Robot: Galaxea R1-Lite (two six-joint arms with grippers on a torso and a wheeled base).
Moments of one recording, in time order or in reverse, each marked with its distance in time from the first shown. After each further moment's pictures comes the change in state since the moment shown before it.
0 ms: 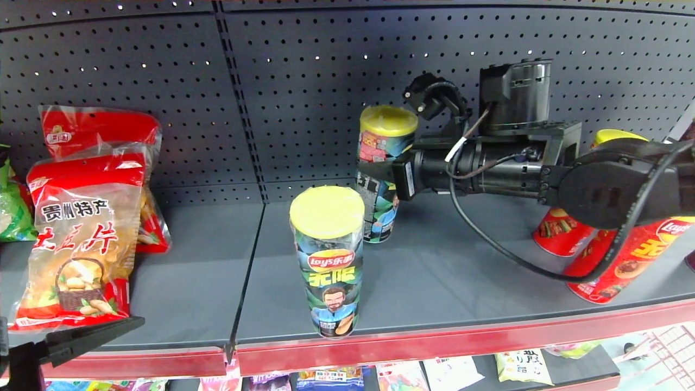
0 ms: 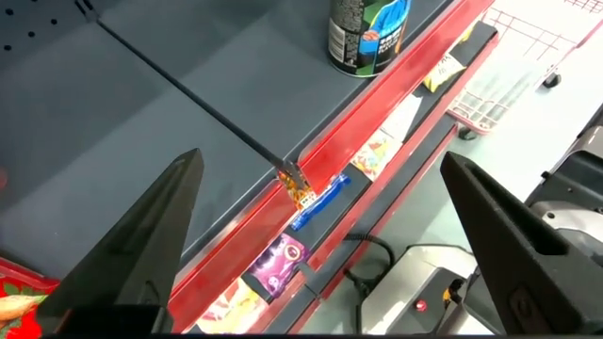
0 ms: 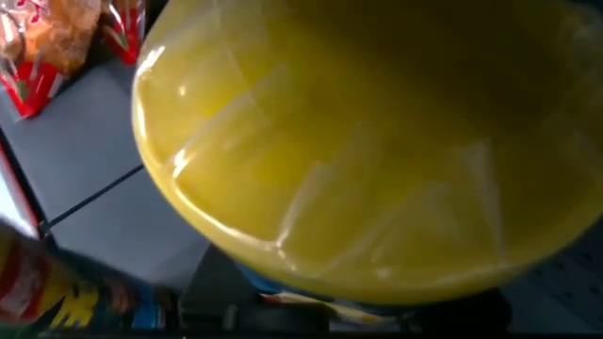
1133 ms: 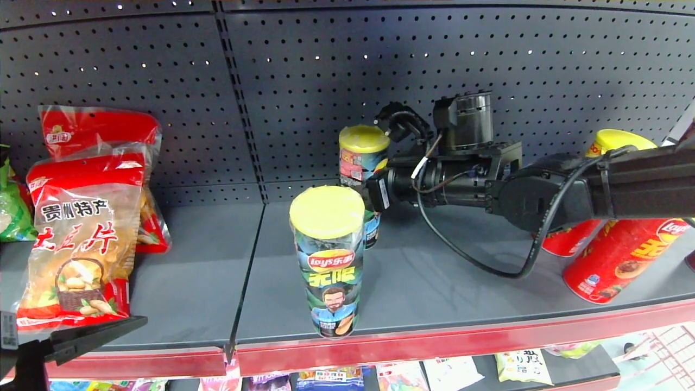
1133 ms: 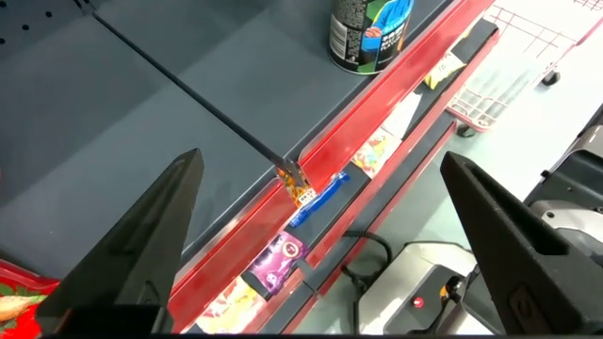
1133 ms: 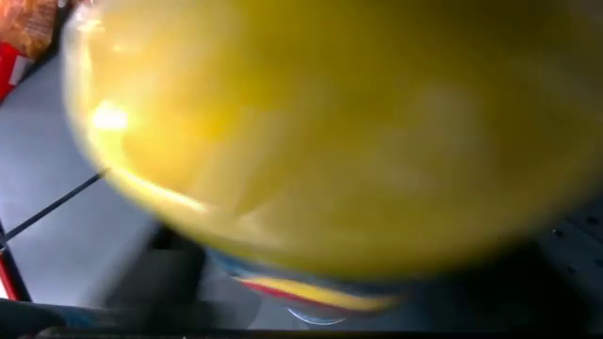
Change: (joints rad) left arm 0.001 0.019 -0.004 0.000 0.000 -0.012; right arm 0.010 0.129 -0.064 -0.002 -0.008 0.014
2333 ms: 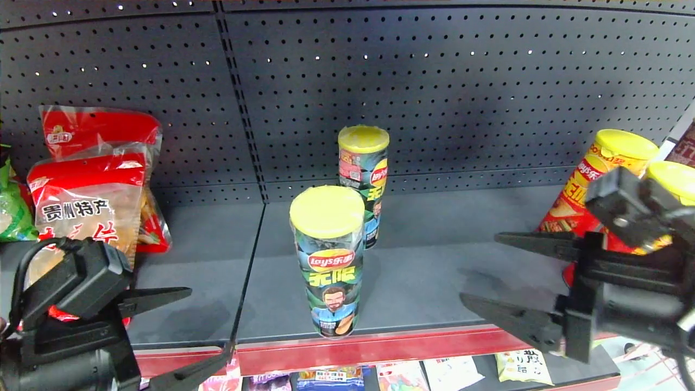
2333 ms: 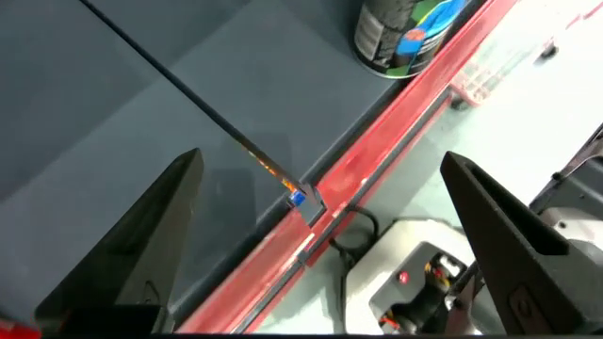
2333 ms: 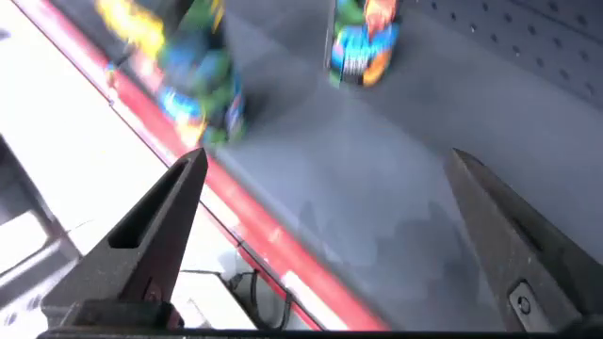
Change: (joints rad) left arm -0.002 0.302 -0.136 -0.014 0.006 0.012; right arm 0.072 -0.776 0.809 -0.002 -0.149 0.015
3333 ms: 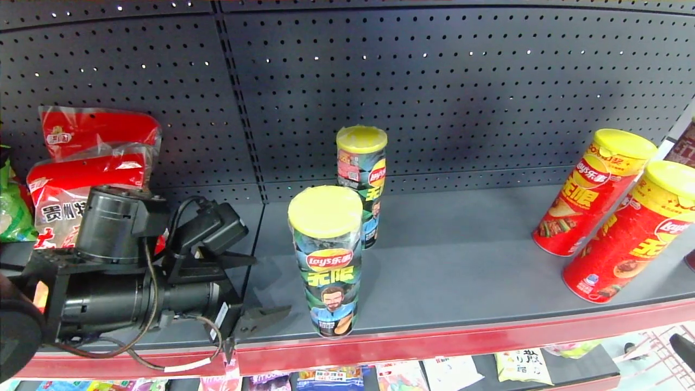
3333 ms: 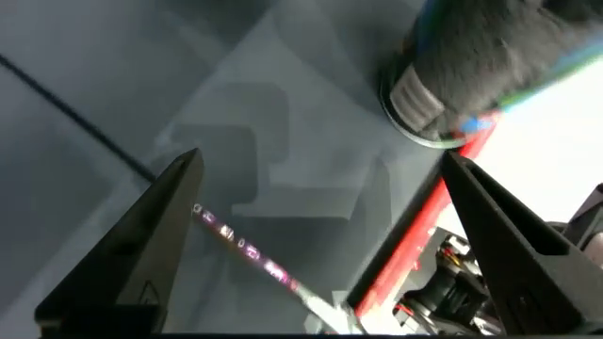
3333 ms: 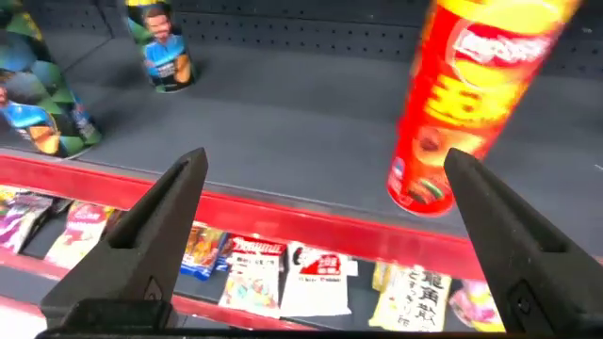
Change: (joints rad) left arm -0.073 0.396 -0.227 -0.056 0.018 0.053; right arm -0.372 -0.722 0.398 0.016 -0.129 0.100
